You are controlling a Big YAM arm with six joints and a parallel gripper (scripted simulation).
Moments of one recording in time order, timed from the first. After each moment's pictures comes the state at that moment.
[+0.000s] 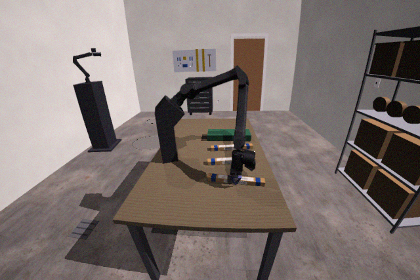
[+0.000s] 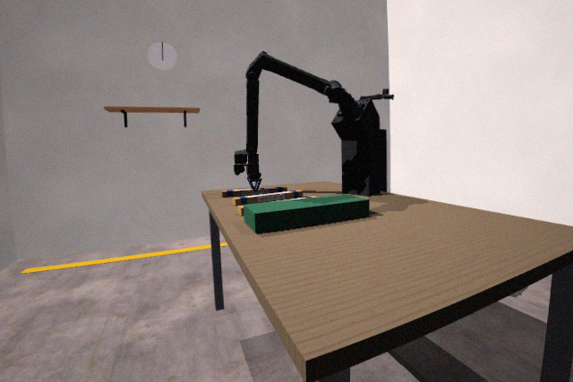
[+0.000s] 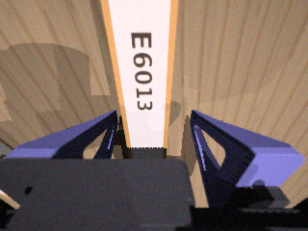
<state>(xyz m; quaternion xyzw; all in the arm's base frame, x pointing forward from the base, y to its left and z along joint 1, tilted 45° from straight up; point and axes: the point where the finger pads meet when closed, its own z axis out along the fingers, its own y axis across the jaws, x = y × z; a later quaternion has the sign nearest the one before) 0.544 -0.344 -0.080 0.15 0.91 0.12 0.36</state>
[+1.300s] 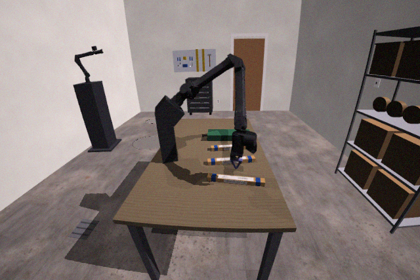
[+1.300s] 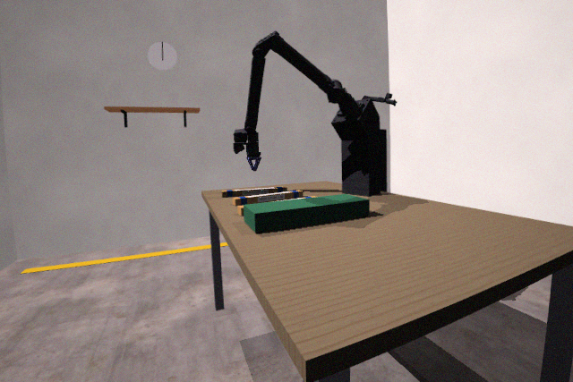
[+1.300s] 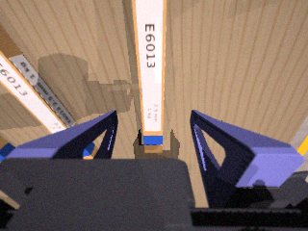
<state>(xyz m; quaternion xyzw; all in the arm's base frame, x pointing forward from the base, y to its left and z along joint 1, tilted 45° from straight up) 0.466 -0.353 0.001 0.16 0.91 0.12 0.36</state>
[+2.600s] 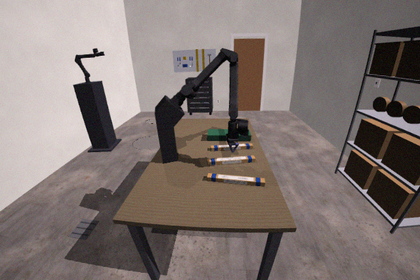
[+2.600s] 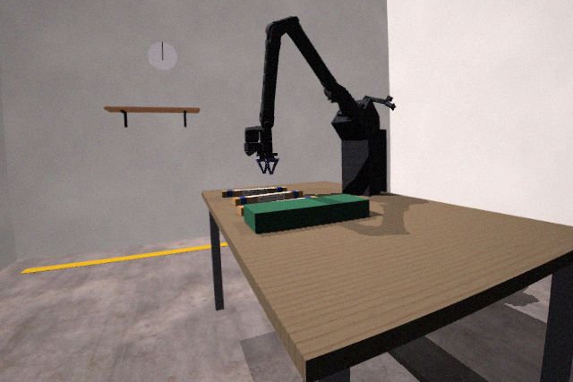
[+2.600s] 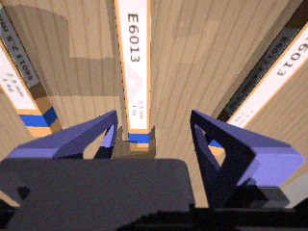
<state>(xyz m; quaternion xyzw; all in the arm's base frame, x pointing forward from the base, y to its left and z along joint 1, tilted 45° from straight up) 0.474 -0.173 0.030 0.01 0.93 0.07 0.37</state>
